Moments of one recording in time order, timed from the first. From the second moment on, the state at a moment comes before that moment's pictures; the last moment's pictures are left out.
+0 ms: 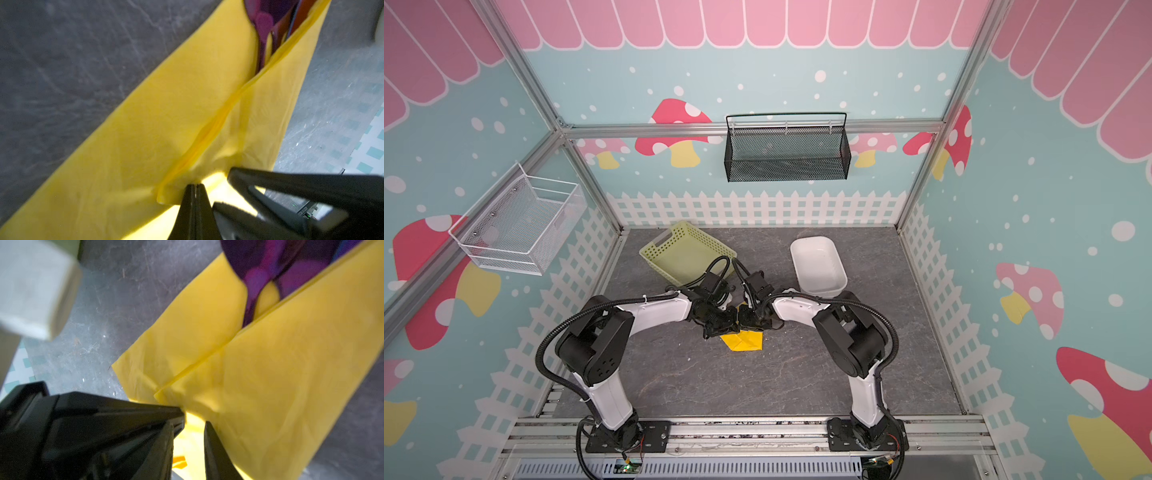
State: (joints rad) left arm -0.53 1.83 1.04 -0.45 0.41 -0.70; right arm 0.75 1.92 1.22 -0.40 -0.33 0.71
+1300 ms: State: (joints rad) left arm -0.52 1.82 1.04 -0.44 0.41 -0.70; right arm 0.79 1.89 1.16 -0.43 -0.31 0.72
